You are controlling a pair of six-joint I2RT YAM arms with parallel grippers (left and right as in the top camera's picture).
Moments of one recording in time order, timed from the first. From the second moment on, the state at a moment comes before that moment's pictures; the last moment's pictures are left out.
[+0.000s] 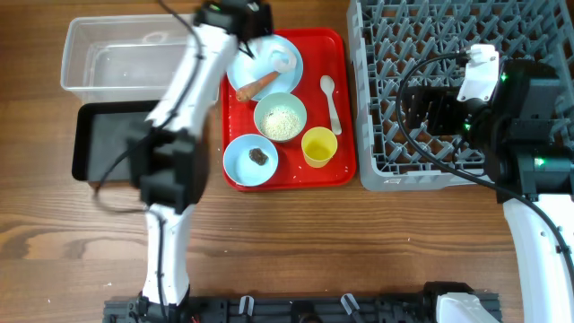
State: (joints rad) left arm -0.28 2.30 2.25 -0.78 -0.05 -0.34; right arm -0.03 1.18 1.21 -0.72 -0.30 0.08
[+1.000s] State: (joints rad) left arm -0.32 2.31 2.22 -0.78 0.16 -0.02; right arm -0.03 1.23 1.21 -0.76 -0.30 0.08
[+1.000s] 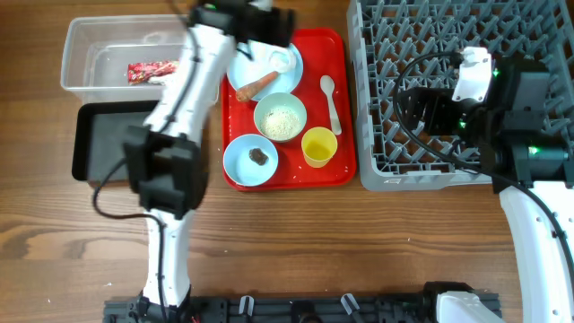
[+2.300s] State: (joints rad) left arm -0.02 2.10 2.26 -0.91 0.02 -0.22; right arm -0.03 1.23 1.21 -0.78 -0.30 0.12
